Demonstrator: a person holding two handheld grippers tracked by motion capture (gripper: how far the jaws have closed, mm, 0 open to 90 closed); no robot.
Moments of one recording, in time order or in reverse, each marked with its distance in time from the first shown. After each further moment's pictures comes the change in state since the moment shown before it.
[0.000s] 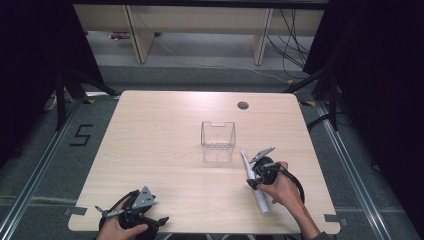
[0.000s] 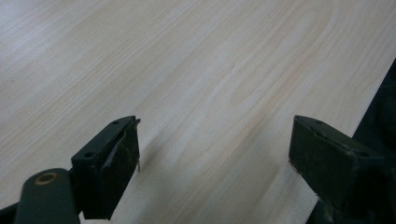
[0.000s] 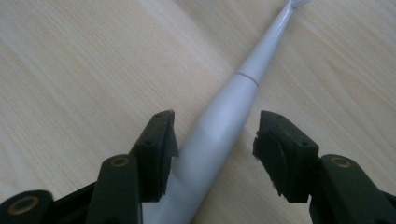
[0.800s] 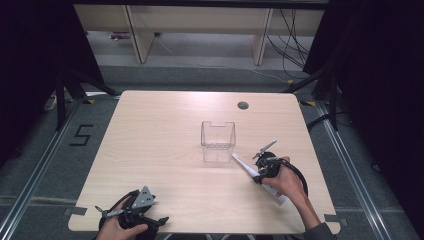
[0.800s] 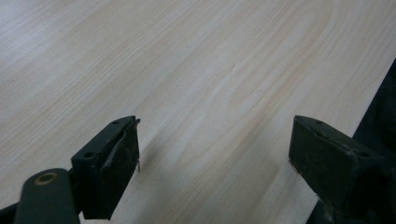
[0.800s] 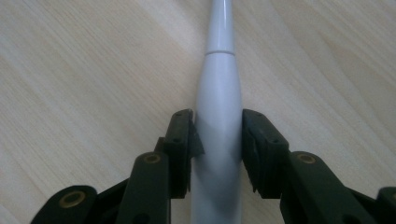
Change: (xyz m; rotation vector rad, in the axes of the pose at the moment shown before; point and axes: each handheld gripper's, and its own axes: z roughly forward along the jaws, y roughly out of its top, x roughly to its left) left arm 0.000 0.000 0.000 0.000 -0.001 -0.001; right arm -0.024 0.004 0.006 0.100 0.047 0.028
